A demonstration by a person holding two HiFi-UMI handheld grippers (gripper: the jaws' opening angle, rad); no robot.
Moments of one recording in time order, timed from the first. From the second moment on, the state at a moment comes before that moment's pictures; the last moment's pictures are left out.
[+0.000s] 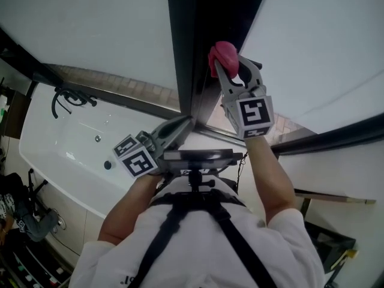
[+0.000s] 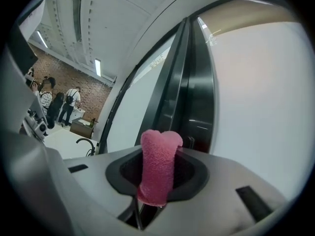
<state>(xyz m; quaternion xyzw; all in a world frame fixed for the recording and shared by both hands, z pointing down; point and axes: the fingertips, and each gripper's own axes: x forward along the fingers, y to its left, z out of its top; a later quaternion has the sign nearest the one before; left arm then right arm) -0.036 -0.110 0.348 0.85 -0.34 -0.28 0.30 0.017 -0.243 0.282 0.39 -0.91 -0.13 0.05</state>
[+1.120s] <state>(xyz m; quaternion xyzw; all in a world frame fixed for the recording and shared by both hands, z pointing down) -0.031 -0.115 0.347 0.85 -0.33 -0.27 0.31 0.029 -0.246 0.297 0.47 -0.87 -0.15 0.09</state>
